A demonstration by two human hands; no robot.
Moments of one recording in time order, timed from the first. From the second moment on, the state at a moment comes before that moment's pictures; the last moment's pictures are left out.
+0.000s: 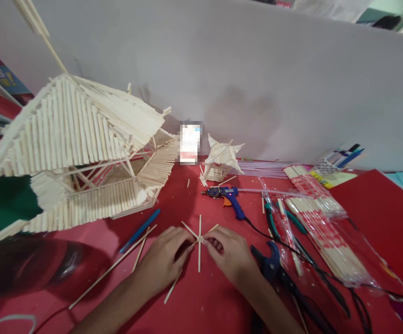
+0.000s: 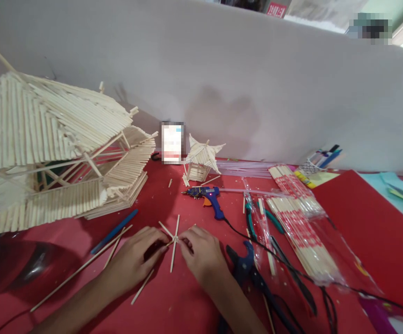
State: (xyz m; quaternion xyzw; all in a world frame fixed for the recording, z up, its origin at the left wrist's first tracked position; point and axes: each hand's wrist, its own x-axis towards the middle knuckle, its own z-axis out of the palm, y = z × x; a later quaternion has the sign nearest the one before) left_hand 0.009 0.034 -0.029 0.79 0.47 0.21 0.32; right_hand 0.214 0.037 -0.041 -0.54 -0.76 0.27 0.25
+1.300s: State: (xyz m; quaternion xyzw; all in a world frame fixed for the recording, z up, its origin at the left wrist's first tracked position) left_hand 0.010 0.034 -0.031 0.81 0.46 0.22 0.29; right_hand 0.213 0.038 -0.038 -0.54 -0.79 0.23 0.19
